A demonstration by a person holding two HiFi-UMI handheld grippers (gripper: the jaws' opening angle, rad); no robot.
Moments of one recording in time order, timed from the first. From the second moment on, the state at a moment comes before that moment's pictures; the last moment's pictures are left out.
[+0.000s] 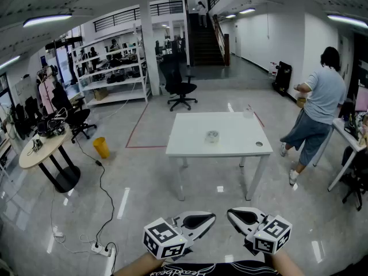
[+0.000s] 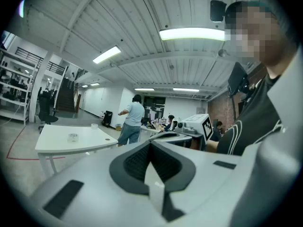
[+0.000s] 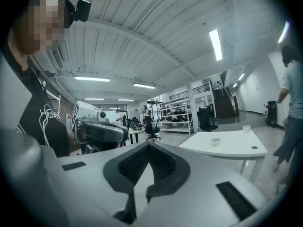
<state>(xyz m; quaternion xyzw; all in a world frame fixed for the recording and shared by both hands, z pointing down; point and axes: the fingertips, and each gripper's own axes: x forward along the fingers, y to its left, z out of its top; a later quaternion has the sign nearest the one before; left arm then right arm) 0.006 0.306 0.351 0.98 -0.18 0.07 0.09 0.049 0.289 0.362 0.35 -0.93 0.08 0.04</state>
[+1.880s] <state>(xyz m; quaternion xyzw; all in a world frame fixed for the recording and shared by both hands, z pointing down) -0.021 -0.044 0.439 0.96 -0.19 0.07 0.20 0.047 -0.041 0.442 0.38 -0.91 0.18 0.09</state>
